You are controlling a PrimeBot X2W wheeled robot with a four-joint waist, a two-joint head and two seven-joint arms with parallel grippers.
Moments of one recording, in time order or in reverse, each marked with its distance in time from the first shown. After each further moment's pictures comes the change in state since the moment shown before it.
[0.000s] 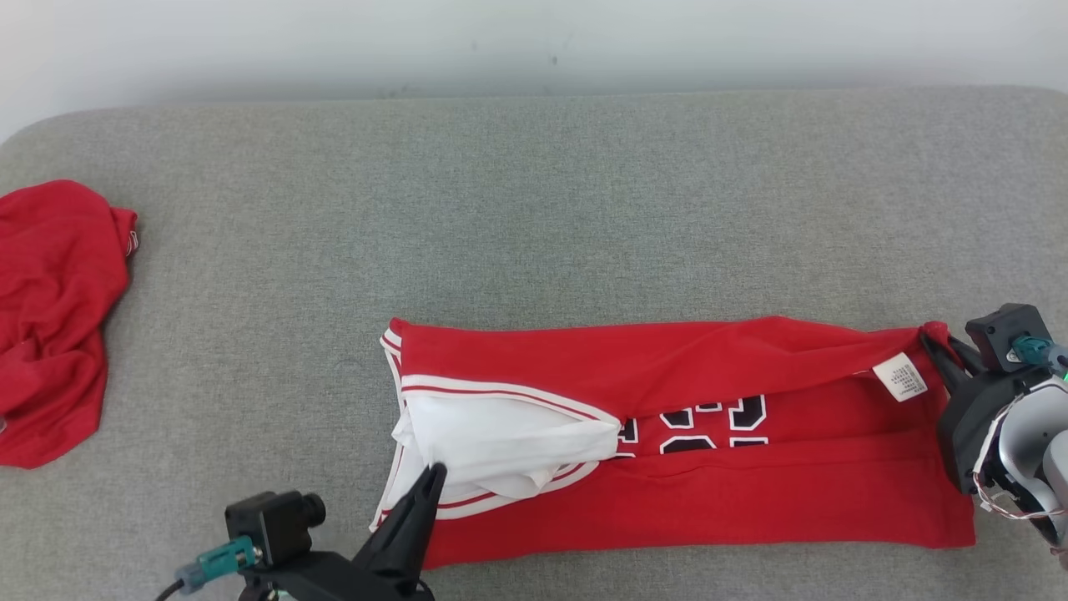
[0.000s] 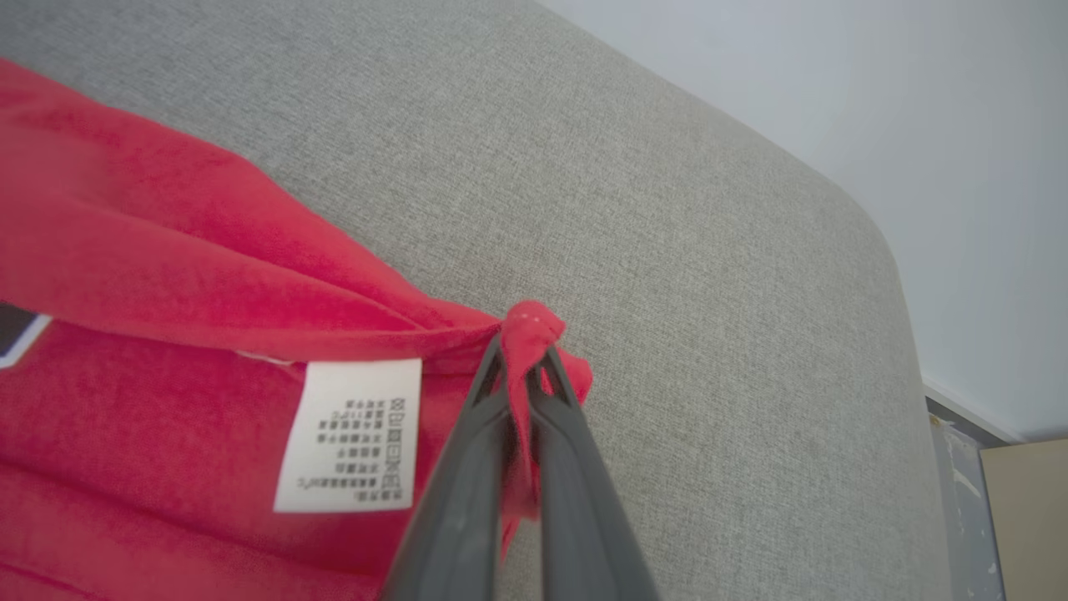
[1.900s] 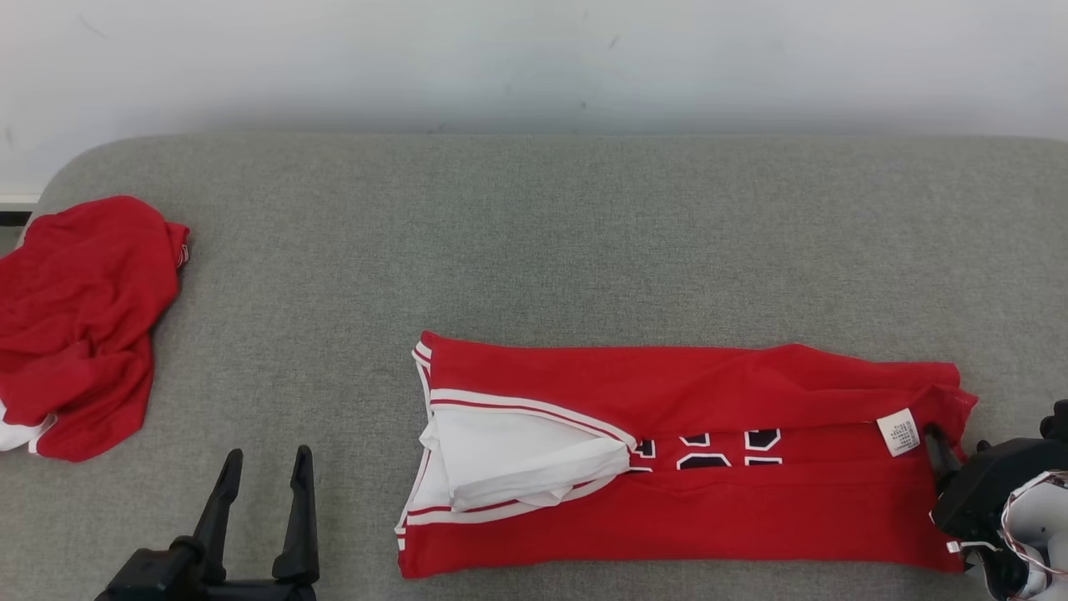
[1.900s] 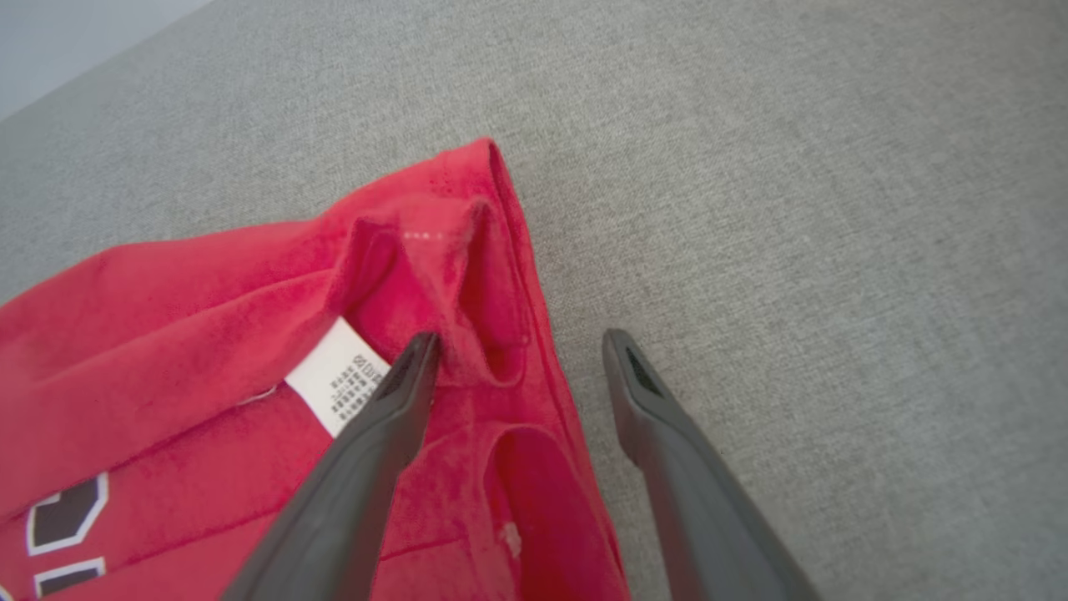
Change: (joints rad) left arm 0.068 -0.162 0.421 0.194 0.582 -0.175 -0.321; right arm 0.212 0.403 -0.795 0.025 -0.020 0.000 0.215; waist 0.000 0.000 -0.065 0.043
